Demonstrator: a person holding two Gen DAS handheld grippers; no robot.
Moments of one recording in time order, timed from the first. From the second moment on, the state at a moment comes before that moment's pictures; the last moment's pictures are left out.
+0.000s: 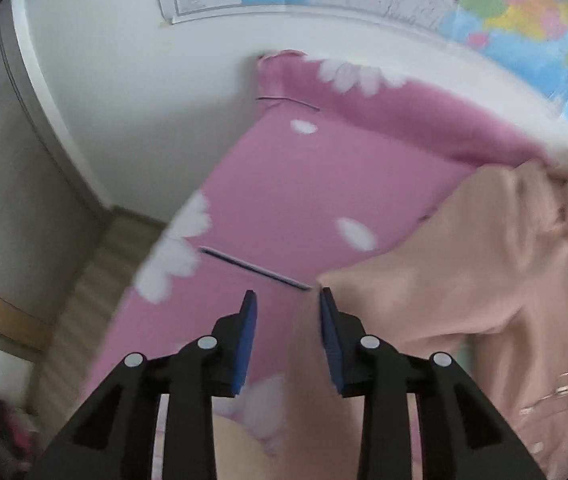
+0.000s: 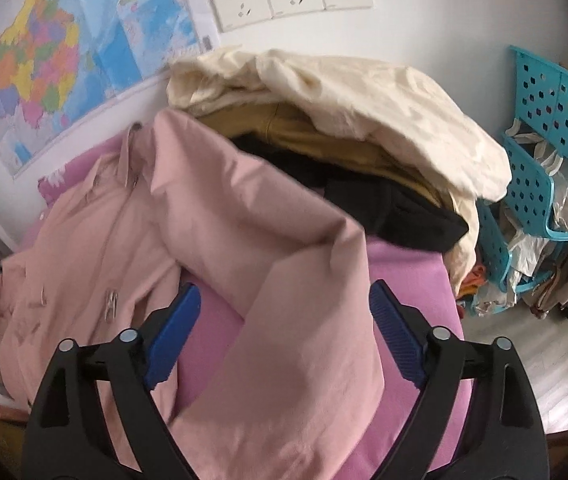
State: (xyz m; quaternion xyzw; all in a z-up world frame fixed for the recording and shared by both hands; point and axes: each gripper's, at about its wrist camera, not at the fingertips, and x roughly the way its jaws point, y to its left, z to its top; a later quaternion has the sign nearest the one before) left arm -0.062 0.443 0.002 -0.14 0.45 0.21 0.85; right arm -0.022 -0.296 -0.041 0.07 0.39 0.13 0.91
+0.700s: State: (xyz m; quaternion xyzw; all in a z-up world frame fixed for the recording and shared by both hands) left arm -0.059 0.281 0.044 -0.08 0.37 -0.07 0.92; right arm -0.070 -0.272 -0.067 -0.02 0.45 0.20 0.87
